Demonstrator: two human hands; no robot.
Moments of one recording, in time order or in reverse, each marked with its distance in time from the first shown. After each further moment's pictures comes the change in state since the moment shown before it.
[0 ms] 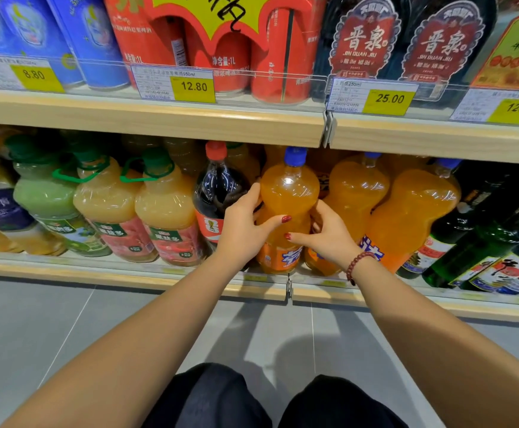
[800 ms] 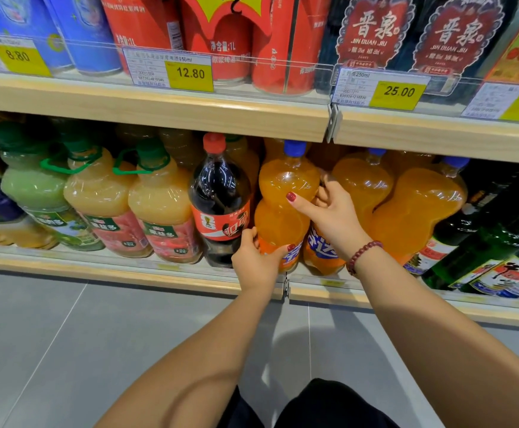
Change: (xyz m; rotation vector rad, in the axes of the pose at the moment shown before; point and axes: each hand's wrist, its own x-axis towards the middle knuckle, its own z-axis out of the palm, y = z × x) left_hand -0.041 -0.036 0.071 -0.094 0.326 -0.536; right_hand 0.005 -0.032 -0.006 0.239 0.131 0.005
